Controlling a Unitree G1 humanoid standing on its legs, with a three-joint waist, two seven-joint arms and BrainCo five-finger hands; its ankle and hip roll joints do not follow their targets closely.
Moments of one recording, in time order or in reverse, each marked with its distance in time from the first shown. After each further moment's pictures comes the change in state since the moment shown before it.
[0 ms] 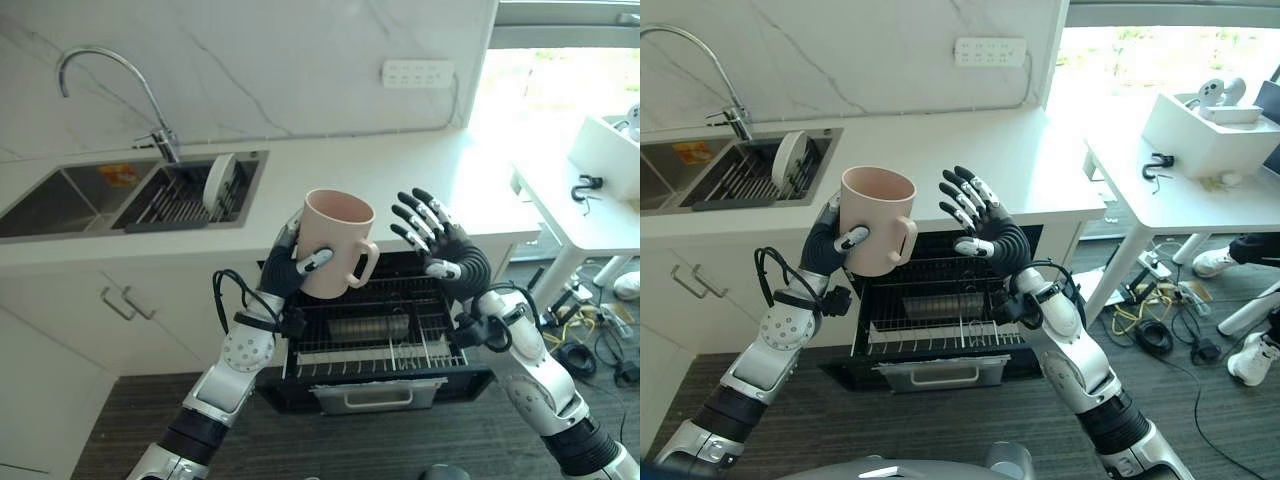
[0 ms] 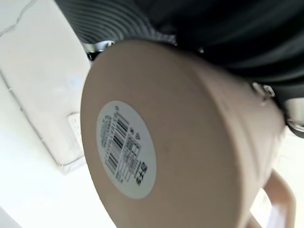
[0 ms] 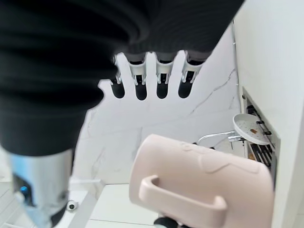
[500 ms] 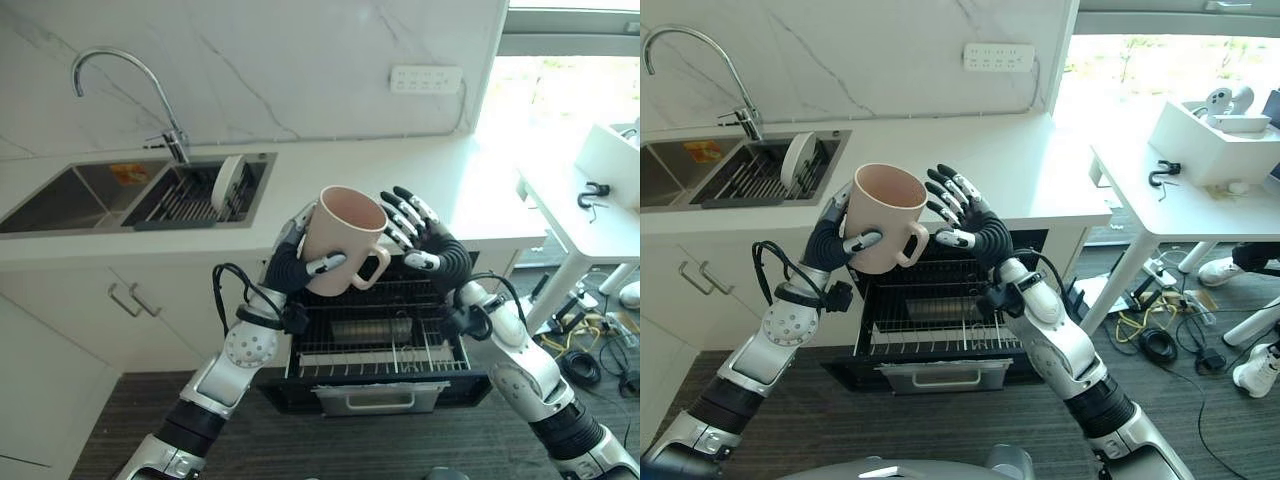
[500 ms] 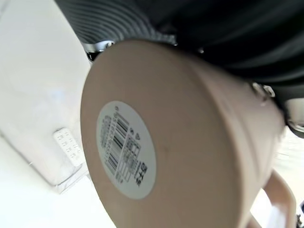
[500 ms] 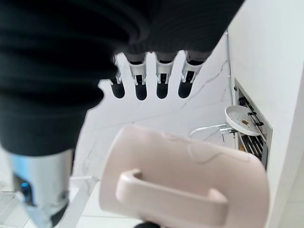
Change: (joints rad) left arm -0.039 0.027 -0.007 0.000 0.146 -0.022 0.085; right arm -0.070 0.031 0.048 0.020 0.000 0.064 -0.038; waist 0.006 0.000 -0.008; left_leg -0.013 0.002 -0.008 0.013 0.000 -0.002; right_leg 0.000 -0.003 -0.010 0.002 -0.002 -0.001
